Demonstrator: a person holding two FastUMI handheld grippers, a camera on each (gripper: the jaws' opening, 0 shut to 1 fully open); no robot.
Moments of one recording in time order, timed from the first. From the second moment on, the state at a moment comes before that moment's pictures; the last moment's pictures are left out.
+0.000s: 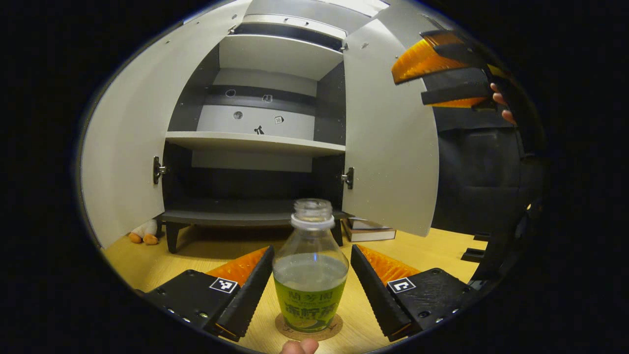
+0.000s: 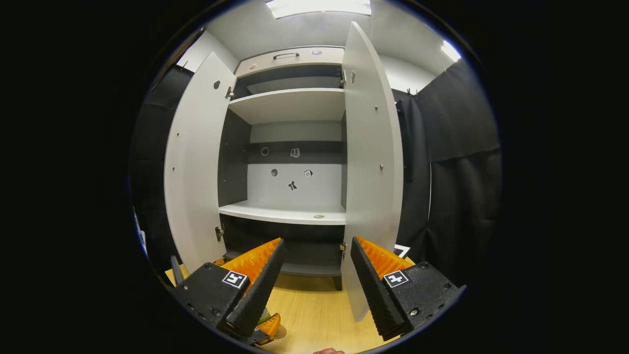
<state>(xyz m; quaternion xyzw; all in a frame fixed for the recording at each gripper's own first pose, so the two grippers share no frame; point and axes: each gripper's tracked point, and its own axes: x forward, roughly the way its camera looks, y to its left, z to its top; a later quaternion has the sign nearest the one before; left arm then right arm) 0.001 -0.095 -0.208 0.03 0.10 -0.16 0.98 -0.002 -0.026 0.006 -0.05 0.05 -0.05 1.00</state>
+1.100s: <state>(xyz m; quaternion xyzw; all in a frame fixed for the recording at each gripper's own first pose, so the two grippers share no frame) 0.010 -0.053 -0.049 0.02 0.05 -0.07 1.00 -0.023 -0.170 0.157 -0.01 -0.06 -0.13 0.99</state>
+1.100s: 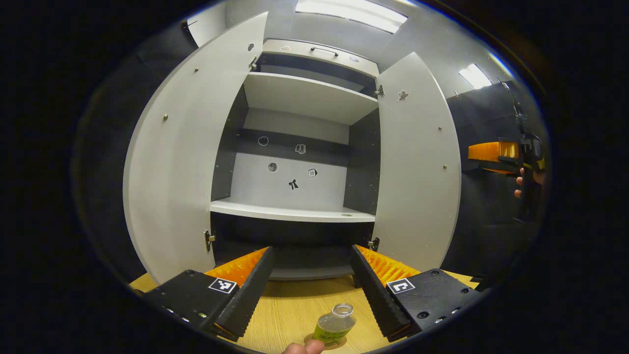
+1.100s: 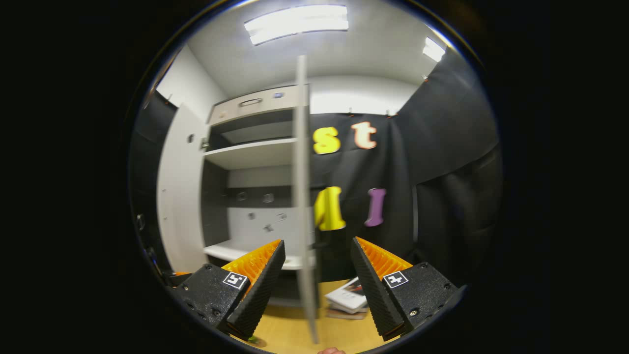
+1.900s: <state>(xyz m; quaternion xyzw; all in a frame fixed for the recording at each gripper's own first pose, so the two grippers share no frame) 0.008 -0.042 -0.067 0.02 0.07 -0.06 1.00 0.042 -0.217 0.153 -0.02 -0.03 -0.16 0.99</state>
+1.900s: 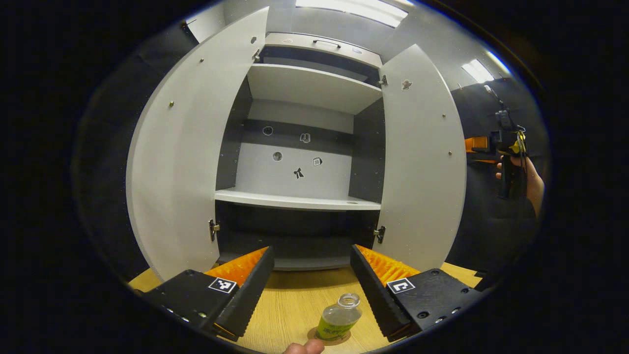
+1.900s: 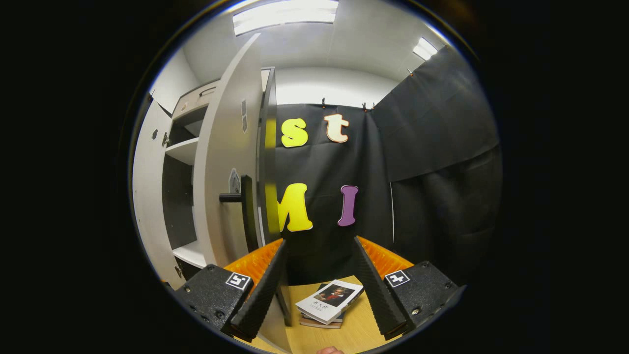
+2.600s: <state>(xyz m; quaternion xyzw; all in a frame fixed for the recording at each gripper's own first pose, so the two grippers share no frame) 0.016 -0.035 -0.067 0.01 0.06 -0.07 1.00 0.045 -0.146 0.143 -0.02 -0.01 -0.12 0.99</state>
